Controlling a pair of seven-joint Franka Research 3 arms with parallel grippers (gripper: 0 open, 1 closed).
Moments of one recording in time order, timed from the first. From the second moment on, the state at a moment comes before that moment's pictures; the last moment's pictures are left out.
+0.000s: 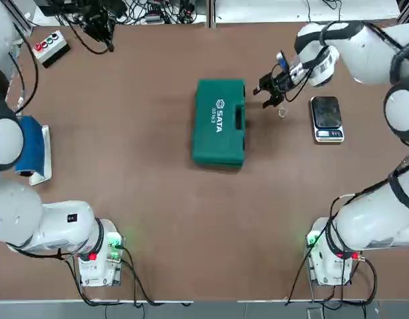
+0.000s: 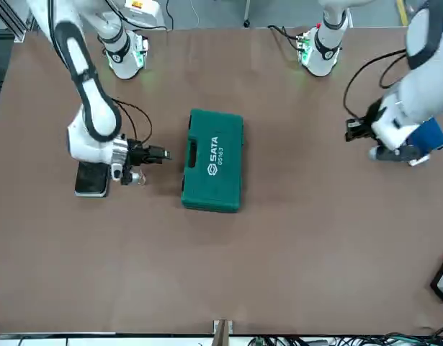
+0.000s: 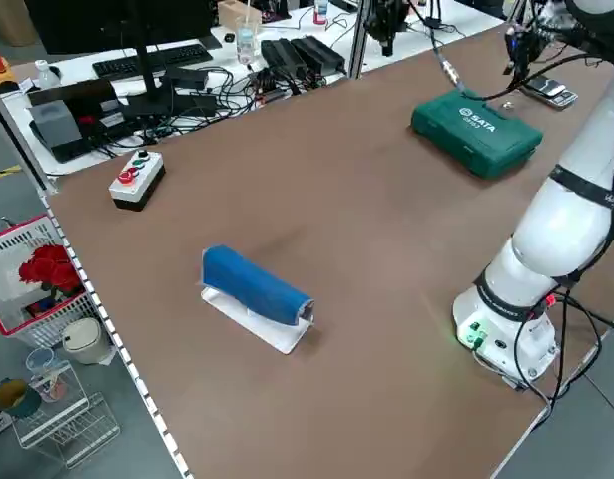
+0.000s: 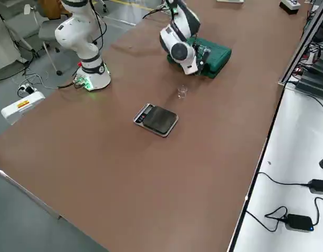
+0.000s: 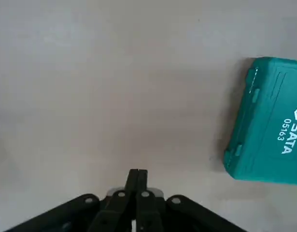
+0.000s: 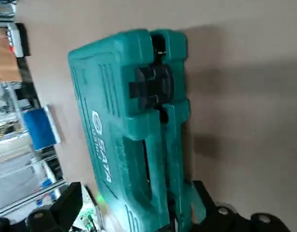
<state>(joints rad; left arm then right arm) 0.10 0.03 -0.28 -1.76 -0.16 1.65 -0.19 0.04 0.33 0.23 -2.23 1.21 2.19 -0.60</state>
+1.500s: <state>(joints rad) 0.10 0.02 -0.31 -1.86 -0.17 1.75 -0.22 0.11 0.48 0.24 -2.22 1.42 2.21 -0.79</state>
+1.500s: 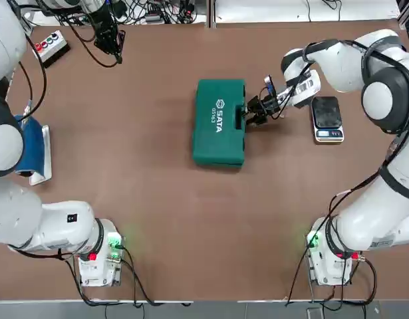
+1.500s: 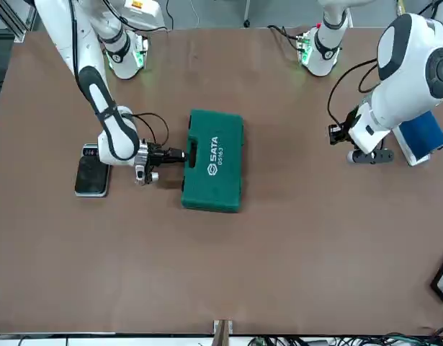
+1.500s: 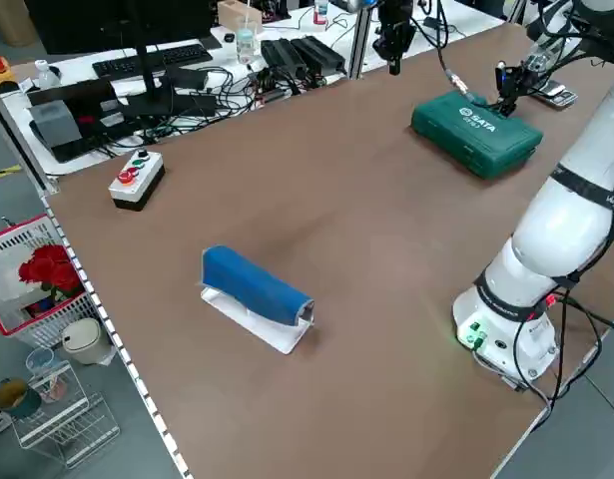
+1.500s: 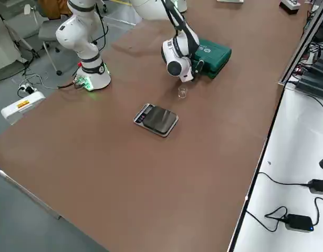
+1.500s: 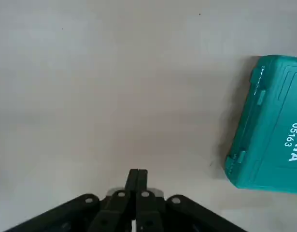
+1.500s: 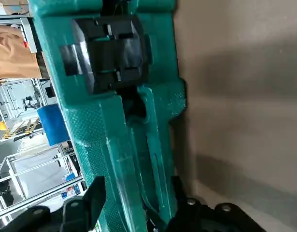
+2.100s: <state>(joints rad) 0.10 0.02 -0.33 -1.86 -0.17 1.76 -0.26 0.11 0.48 0.24 -2.22 1.43 2.21 -0.79</state>
